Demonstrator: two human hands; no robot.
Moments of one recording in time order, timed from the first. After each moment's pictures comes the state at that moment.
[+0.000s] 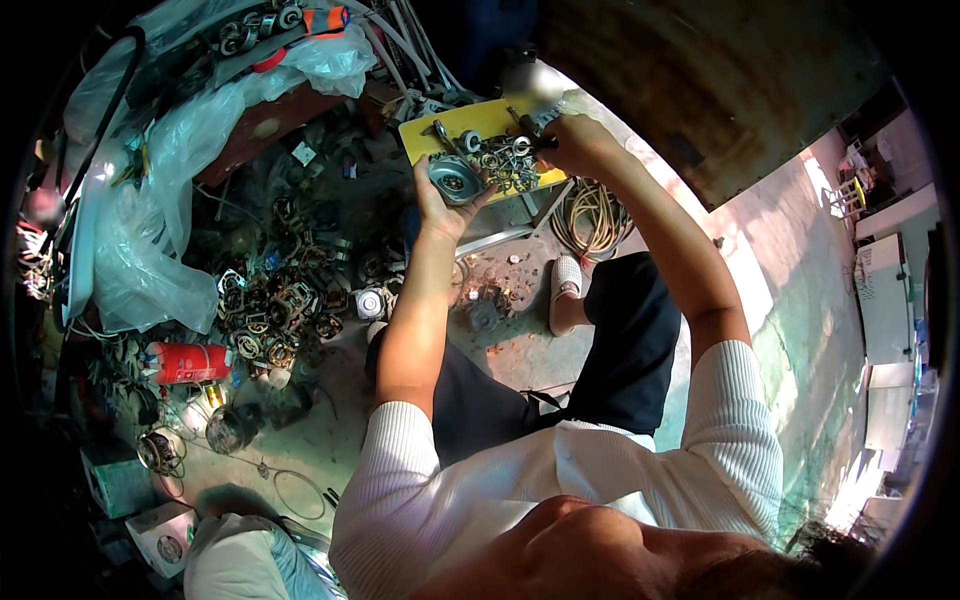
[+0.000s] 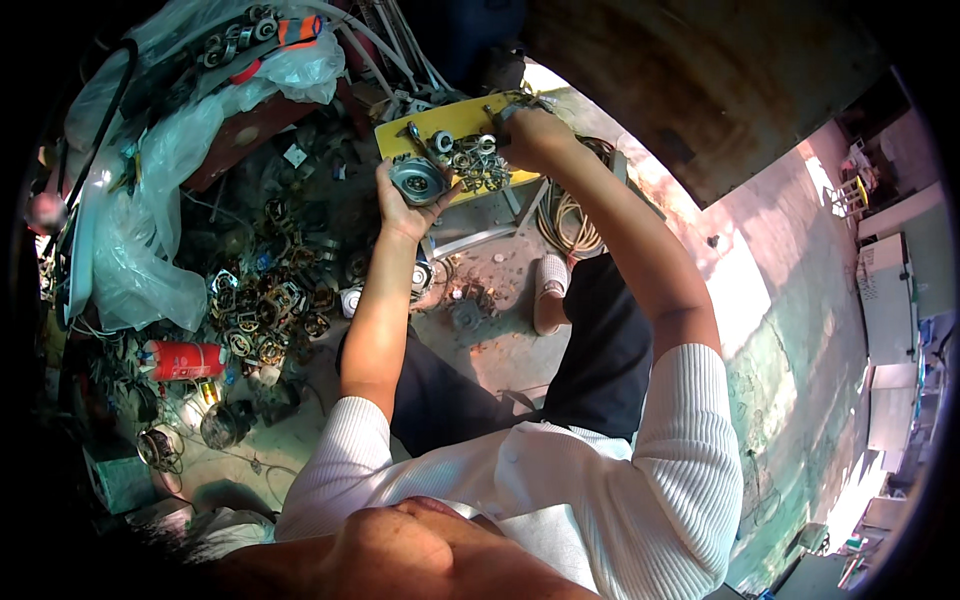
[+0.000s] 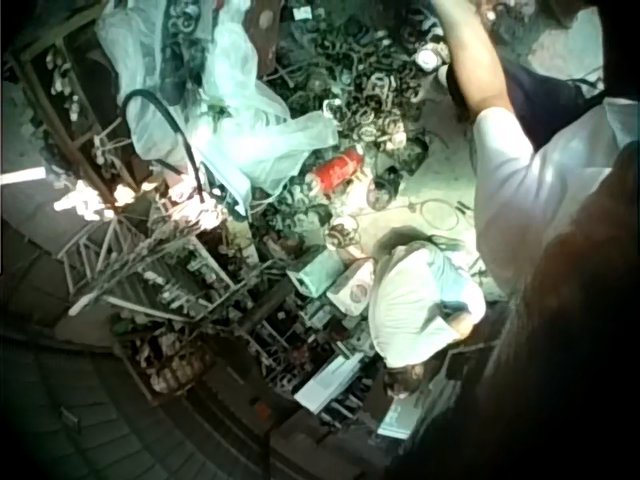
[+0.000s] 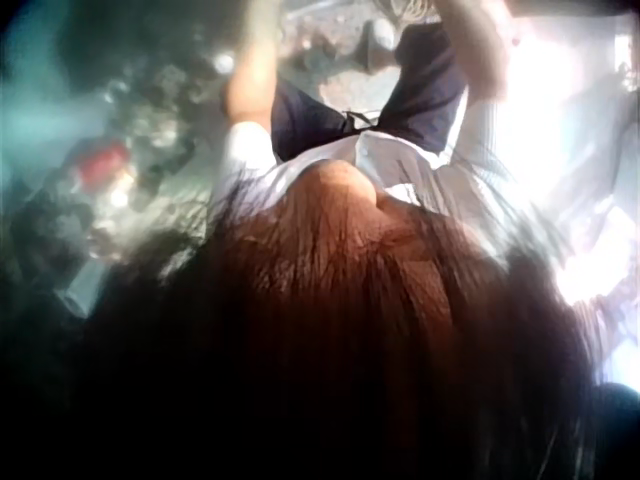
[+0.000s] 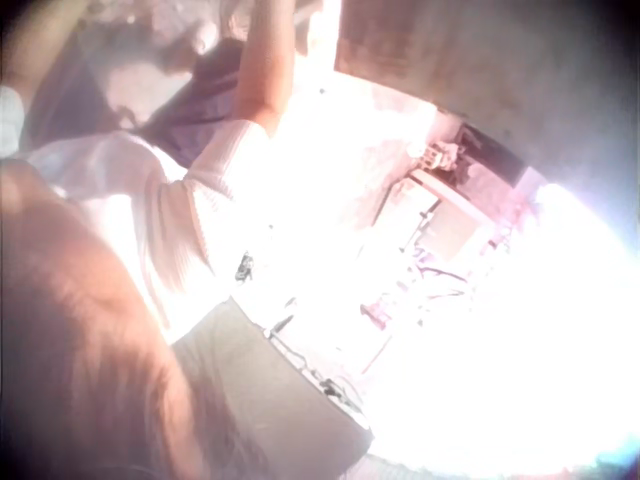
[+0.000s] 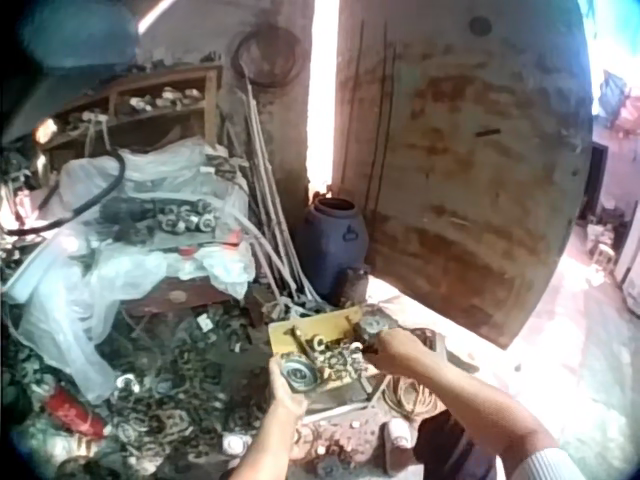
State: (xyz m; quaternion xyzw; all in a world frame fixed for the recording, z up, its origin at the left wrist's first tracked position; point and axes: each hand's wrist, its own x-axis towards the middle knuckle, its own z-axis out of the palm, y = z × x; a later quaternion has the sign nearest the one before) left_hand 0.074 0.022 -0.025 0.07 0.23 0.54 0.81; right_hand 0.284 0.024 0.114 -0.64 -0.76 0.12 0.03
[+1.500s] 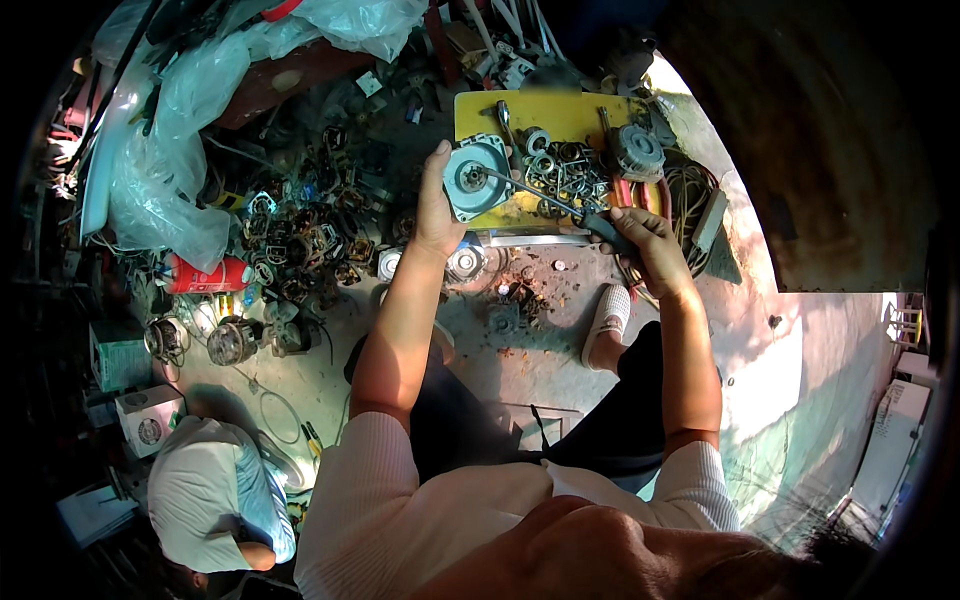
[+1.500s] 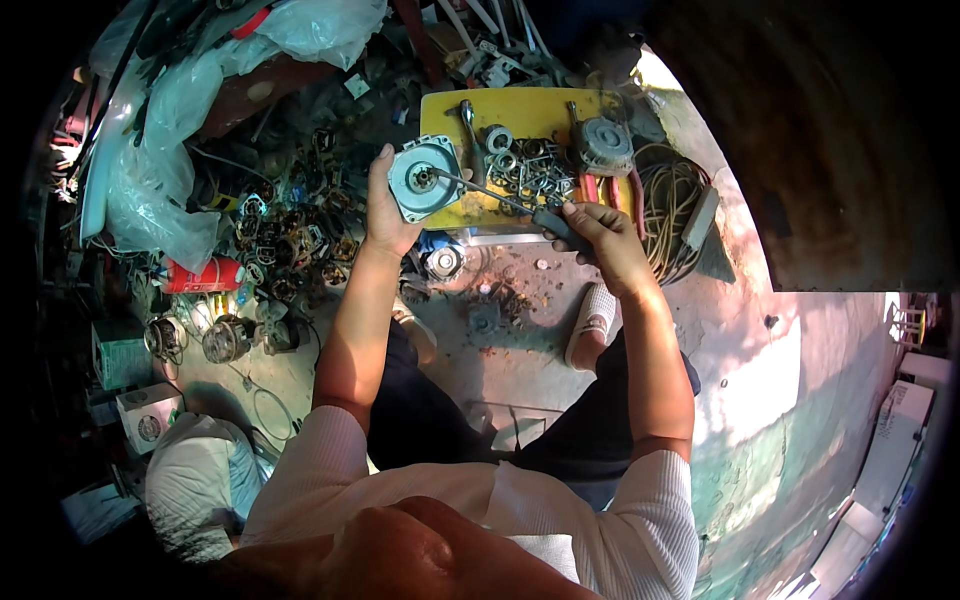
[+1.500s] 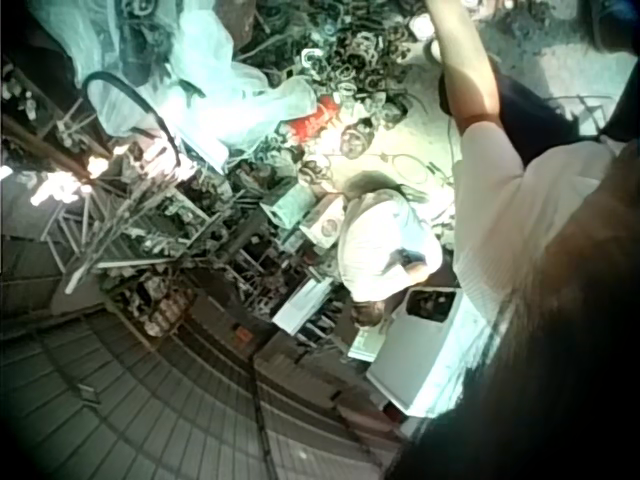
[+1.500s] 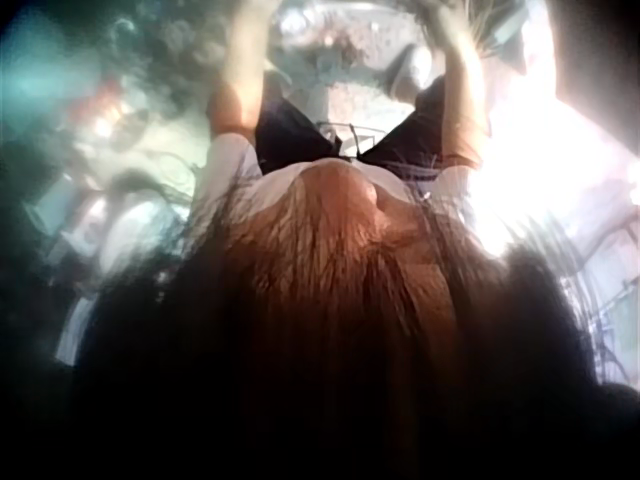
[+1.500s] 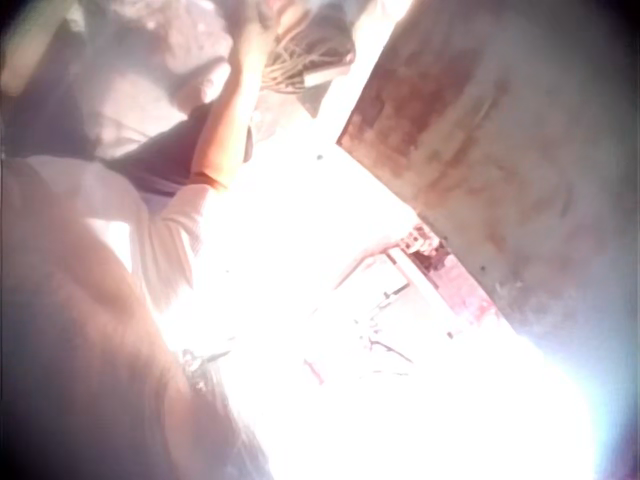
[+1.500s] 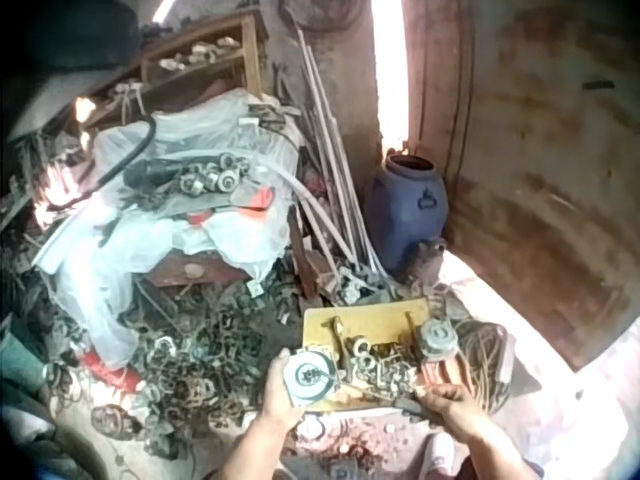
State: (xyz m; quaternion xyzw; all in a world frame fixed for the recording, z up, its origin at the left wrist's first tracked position) left_hand 0.052 0.040 -0.020 0.25 0.28 0.62 0.69; right_hand 0.337 0.033 0.004 -0.51 -0.44 0.67 0.31
